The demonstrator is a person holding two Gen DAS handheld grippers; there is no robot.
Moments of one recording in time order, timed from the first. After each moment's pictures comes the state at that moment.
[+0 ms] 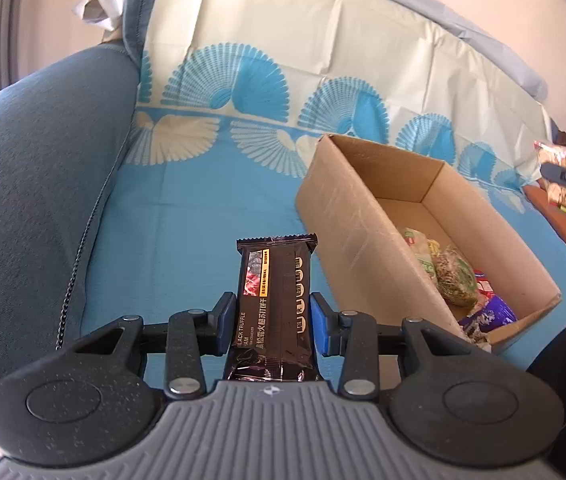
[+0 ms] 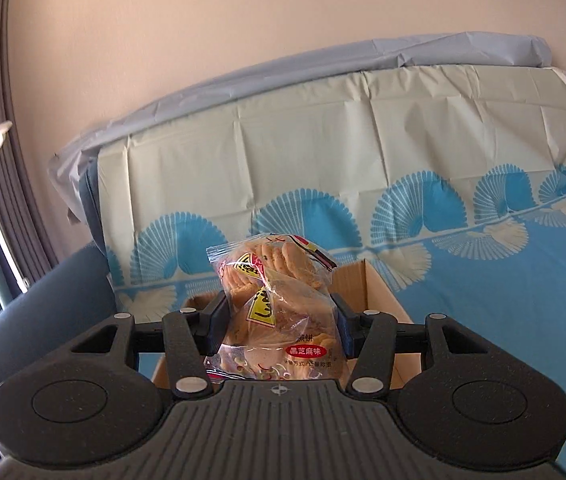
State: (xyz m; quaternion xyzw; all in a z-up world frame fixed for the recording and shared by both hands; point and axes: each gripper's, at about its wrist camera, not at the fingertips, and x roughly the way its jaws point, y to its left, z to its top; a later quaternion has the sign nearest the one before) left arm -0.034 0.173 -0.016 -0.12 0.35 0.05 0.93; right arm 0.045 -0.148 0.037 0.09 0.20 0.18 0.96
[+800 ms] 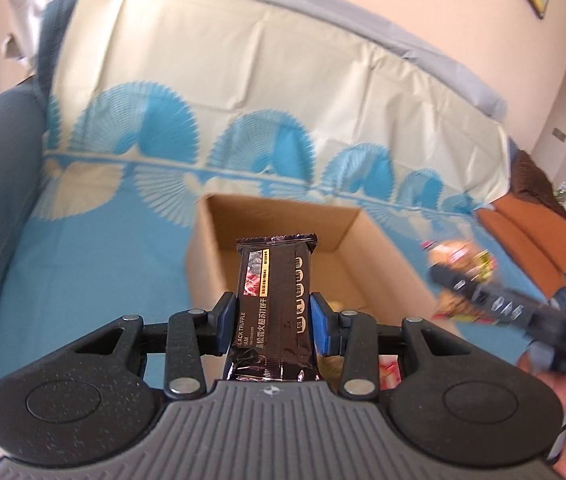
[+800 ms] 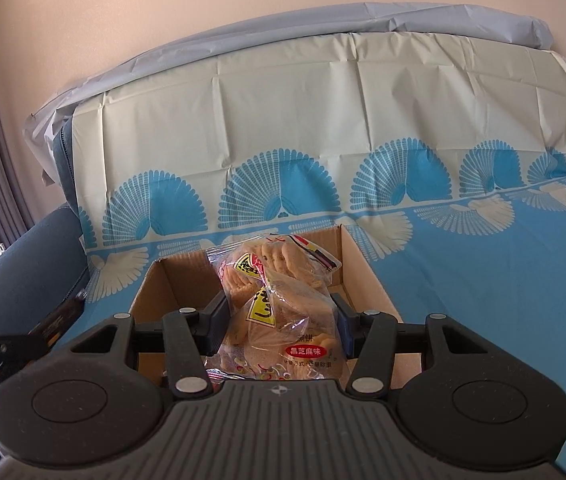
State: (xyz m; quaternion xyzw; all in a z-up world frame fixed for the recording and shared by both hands) left arm 0.051 0.074 0.052 -0.13 0.32 -0.02 0.94; right arm 0.065 -0.150 0.028 0.07 0.25 0.16 0.95
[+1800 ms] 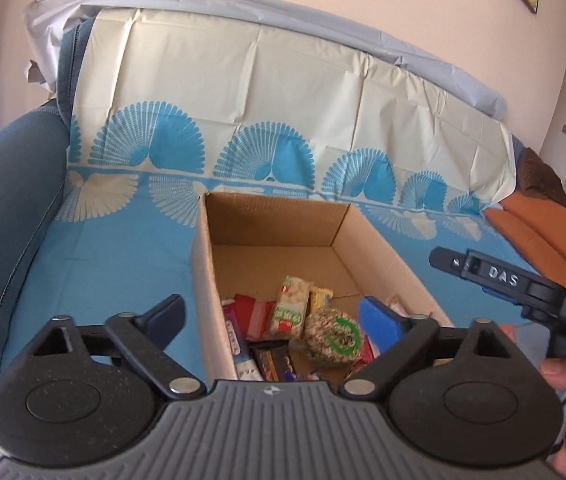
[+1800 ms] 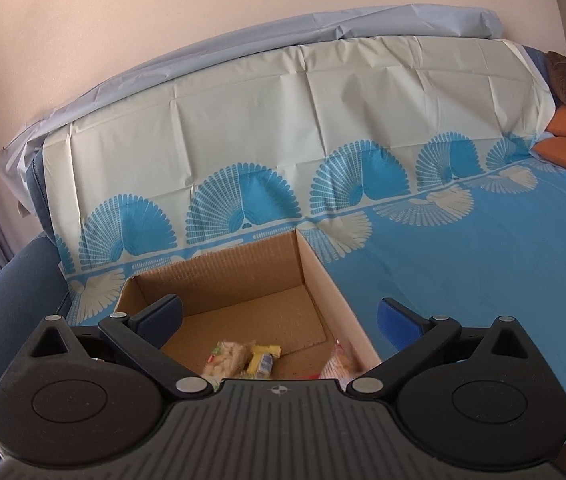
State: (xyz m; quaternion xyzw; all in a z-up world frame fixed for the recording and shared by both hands) left arm -0.021 0.028 0.054 -0.11 0.30 0.02 0.95; right arm 0.033 -0.187 0.028 0.11 0.24 0.11 0.96
